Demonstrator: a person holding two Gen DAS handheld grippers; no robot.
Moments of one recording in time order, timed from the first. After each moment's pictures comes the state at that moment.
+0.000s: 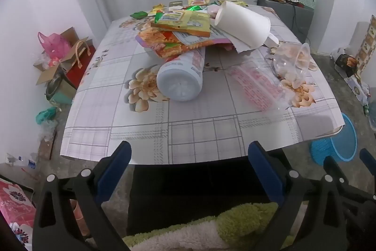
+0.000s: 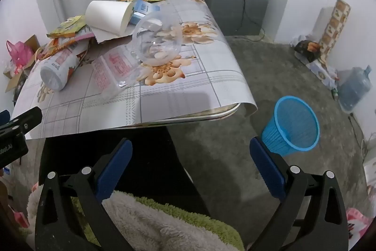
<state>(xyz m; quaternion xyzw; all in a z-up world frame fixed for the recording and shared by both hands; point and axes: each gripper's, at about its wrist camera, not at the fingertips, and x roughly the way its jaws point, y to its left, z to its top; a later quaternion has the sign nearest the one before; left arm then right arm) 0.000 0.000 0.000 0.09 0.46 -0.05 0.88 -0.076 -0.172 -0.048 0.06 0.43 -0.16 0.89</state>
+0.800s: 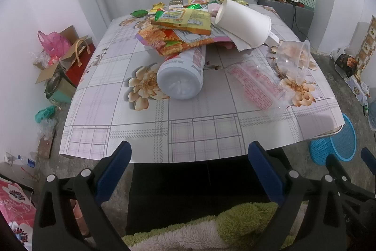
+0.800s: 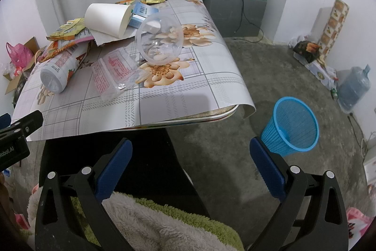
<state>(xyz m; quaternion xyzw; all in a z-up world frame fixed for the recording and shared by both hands) 0.000 0.000 0.000 0.09 0.46 -0.05 0.88 -0.078 -0.170 -0.048 0.06 0.43 -0.16 0.89</state>
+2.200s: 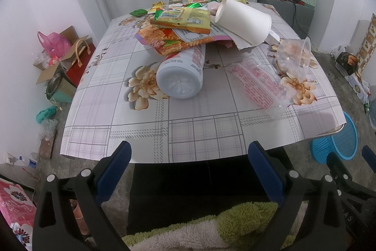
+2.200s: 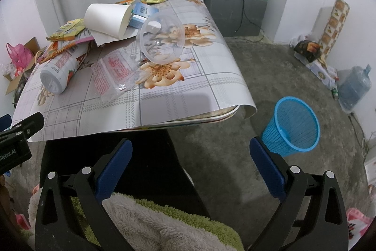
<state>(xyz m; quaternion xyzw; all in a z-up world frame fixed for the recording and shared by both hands) 0.000 0.000 0.000 0.09 0.46 -0.05 0.88 -0.078 -0.169 -0.048 0.06 0.43 -0.16 0.89</state>
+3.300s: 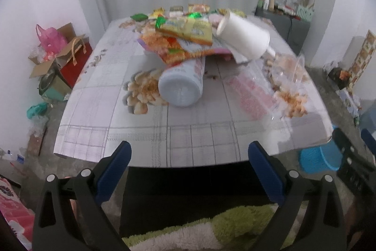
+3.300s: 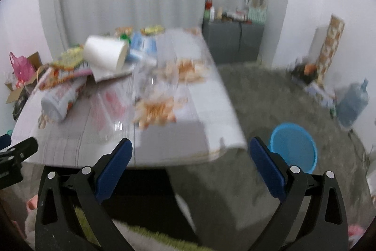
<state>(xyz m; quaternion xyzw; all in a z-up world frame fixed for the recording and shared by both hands) -0.006 0.019 0.009 0.04 0.43 -0.07 0.90 -0.067 -0.180 -0.022 0.03 0.33 -0.16 0.93</state>
